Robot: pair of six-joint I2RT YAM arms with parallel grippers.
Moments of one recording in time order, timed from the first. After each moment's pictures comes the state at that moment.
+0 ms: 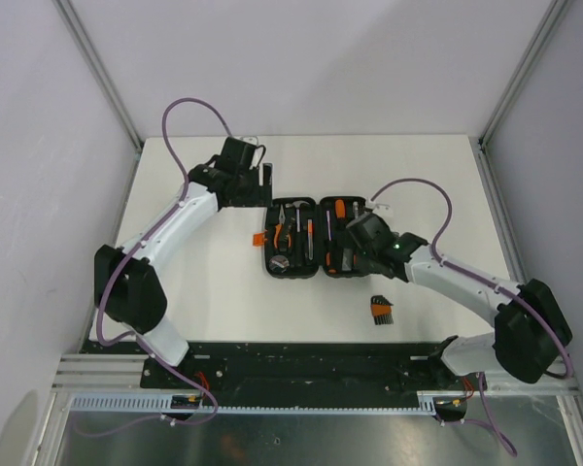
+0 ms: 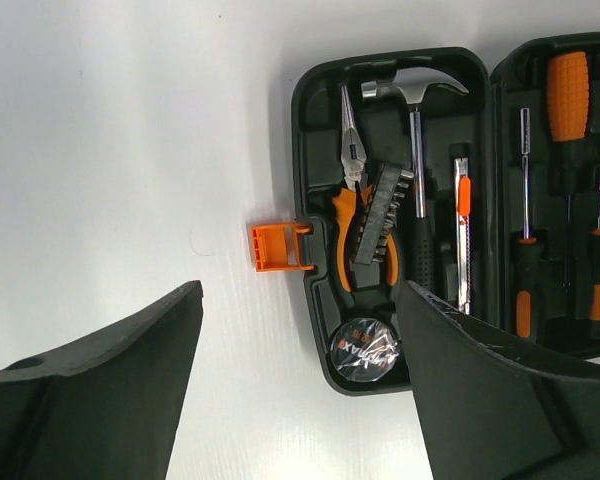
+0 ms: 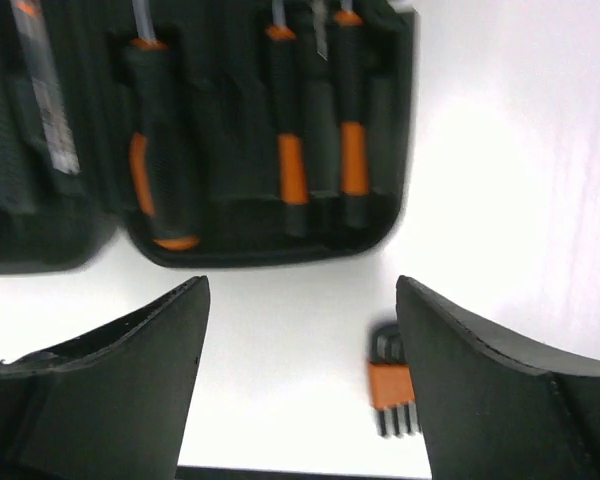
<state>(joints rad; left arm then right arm) -0.44 1.64 1.48 -0.71 -0.13 -0.34 0.72 1.37 0.93 -0.54 0.33 0.69</state>
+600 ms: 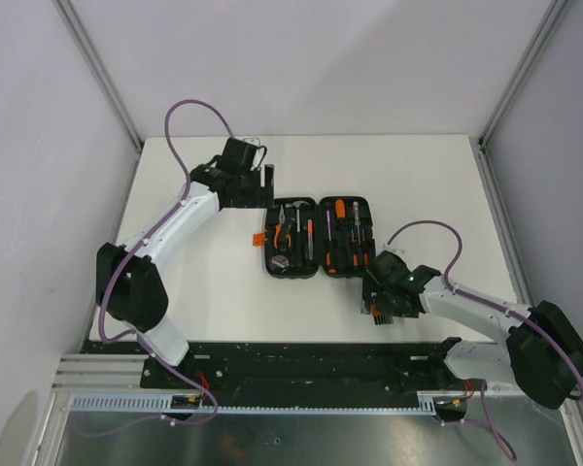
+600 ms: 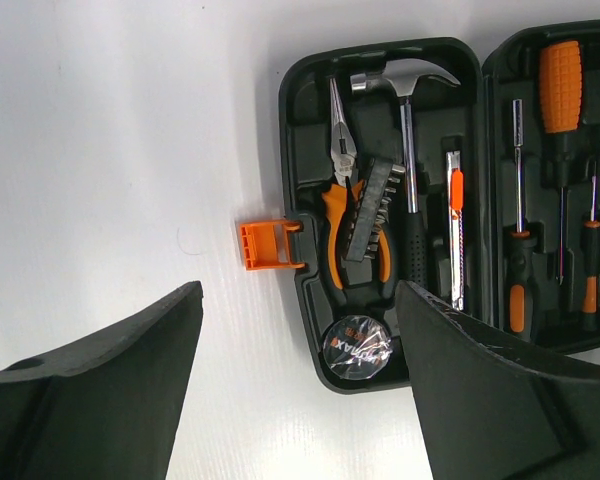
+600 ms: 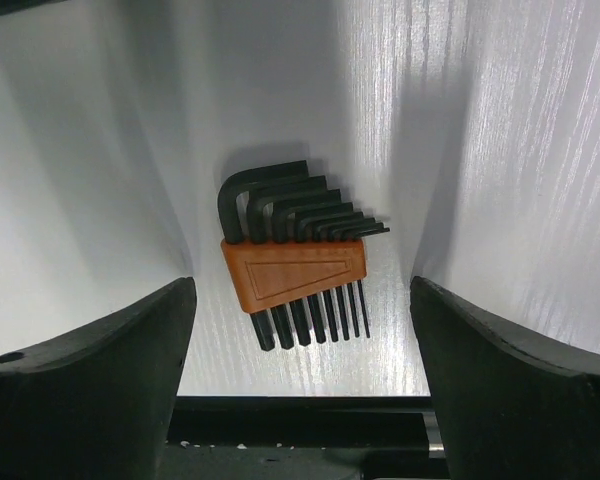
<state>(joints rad) -0.43 1.66 1.48 -0.71 -0.10 -0.34 0.71 1.19 0.57 -0.63 0.19 0.76</state>
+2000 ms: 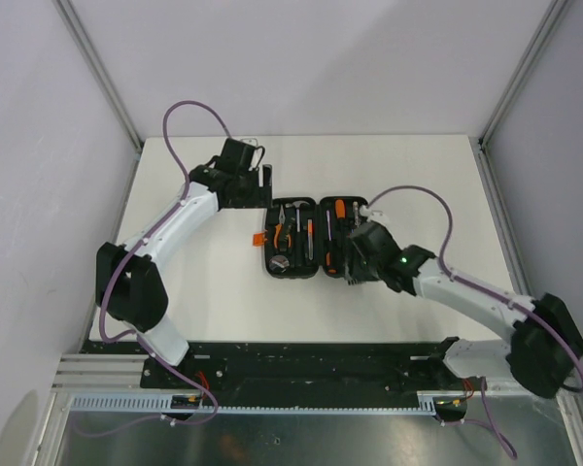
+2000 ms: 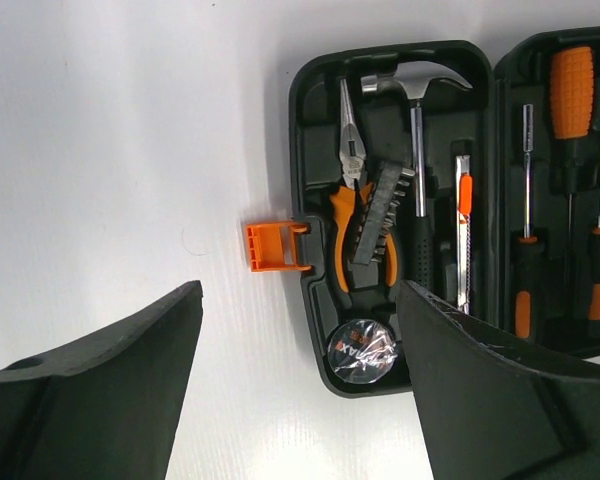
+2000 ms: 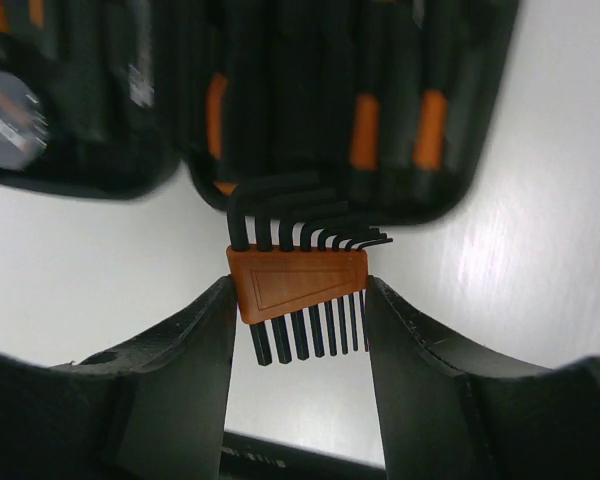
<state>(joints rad) -0.43 1.66 1.47 -0.70 -0.10 -0.34 0.77 1.20 0.78 -0.51 0.25 0.67</state>
